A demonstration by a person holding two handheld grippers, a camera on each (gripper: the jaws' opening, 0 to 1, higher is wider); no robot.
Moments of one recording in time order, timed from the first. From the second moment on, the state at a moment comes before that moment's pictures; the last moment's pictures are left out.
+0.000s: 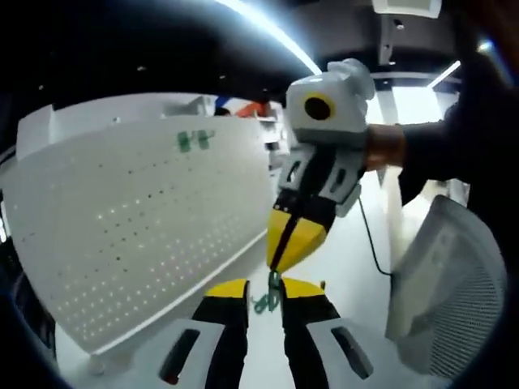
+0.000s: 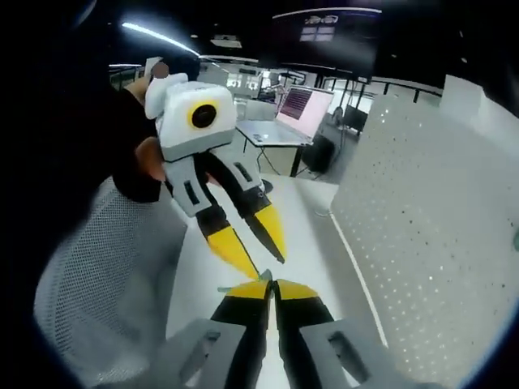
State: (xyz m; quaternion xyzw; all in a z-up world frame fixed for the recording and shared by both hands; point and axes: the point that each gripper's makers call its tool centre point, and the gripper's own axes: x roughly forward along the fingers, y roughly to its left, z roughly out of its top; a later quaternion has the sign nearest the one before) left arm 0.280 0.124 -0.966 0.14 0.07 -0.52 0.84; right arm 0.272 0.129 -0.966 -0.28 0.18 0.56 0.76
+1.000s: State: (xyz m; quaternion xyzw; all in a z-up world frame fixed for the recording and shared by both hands) left arm 0.267 0.118 -0.973 0.16 0.08 -0.55 0.82; right arm 0.265 0.129 -0.972 -0.31 0.18 0.57 0.74
